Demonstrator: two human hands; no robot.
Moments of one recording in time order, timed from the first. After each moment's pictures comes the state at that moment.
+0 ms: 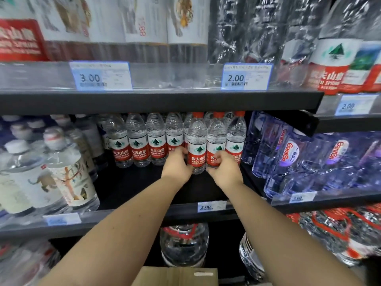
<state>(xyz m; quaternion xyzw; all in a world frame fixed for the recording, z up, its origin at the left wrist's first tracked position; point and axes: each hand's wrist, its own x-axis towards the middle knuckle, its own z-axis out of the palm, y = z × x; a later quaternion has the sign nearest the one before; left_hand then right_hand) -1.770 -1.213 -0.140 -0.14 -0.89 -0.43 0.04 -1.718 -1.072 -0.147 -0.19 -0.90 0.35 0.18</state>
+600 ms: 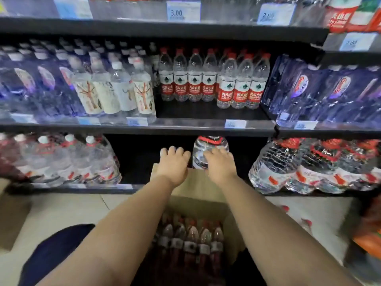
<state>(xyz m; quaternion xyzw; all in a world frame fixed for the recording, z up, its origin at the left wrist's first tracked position) -1.528 -1.391 -0.211 -0.23 -0.97 0.06 0.07 -1.499 -1.235 -0.204 0.00 -1.00 0.00 0.02</state>
